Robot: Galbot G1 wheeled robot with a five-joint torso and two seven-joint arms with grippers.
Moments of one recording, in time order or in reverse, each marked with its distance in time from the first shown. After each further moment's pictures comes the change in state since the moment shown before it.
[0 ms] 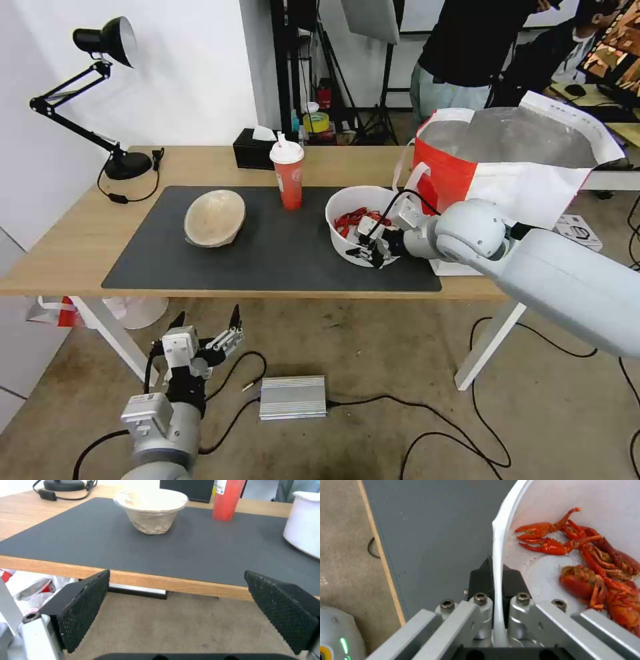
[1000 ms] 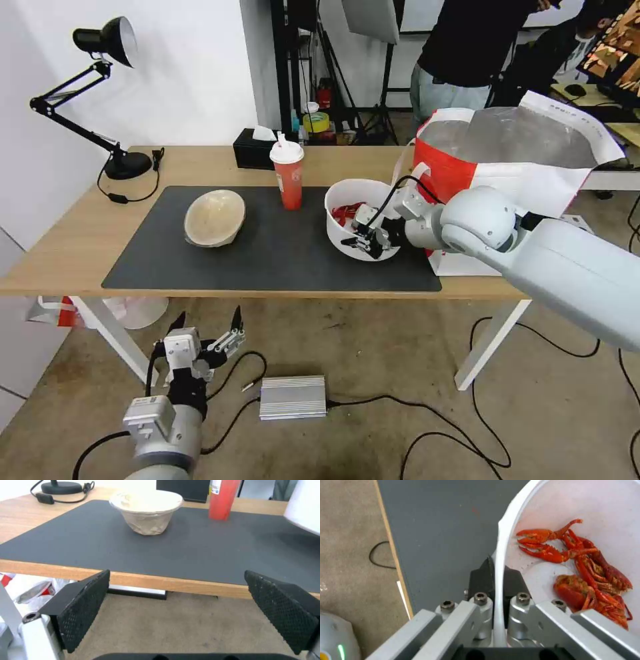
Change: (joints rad) left arm 0.013 0.000 0.018 -0.007 0.029 -0.011 0.000; right arm 0.035 -0.017 0.017 0.063 0.021 0.000 -0.003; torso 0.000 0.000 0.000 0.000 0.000
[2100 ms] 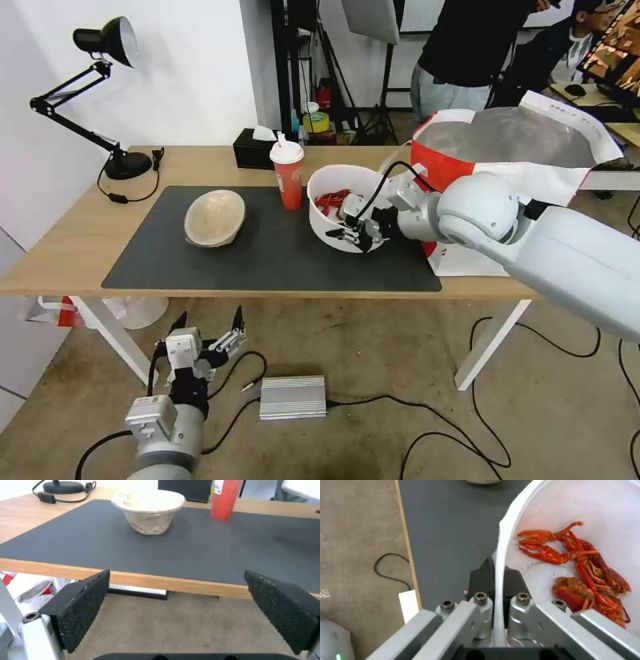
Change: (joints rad) left arm -0.003 0.000 -0.003 0.005 -0.005 -0.003 -0.005; right arm 0.079 0.015 -0.013 0.061 0.035 0.000 -0.005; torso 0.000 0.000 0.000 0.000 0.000
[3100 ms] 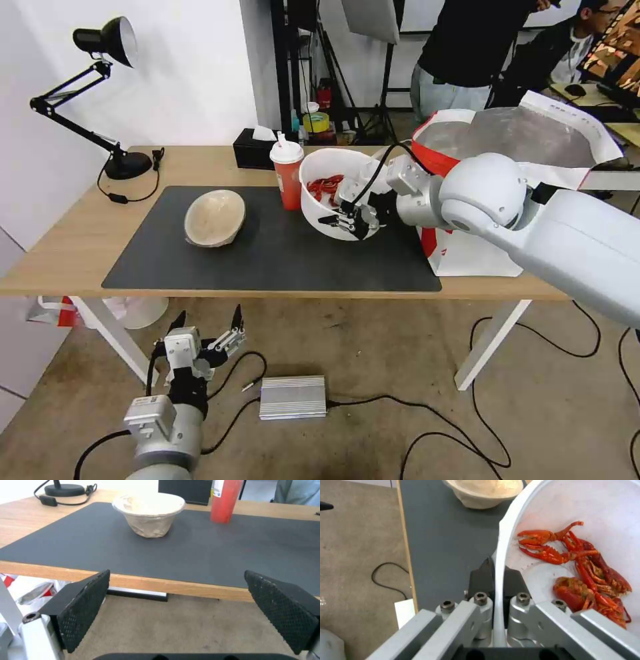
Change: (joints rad) left arm 0.003 0.000 0.001 -0.007 0.002 -0.003 -0.001; right arm 0.078 0.003 -0.008 0.020 0.050 0.000 0.008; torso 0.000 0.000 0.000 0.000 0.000
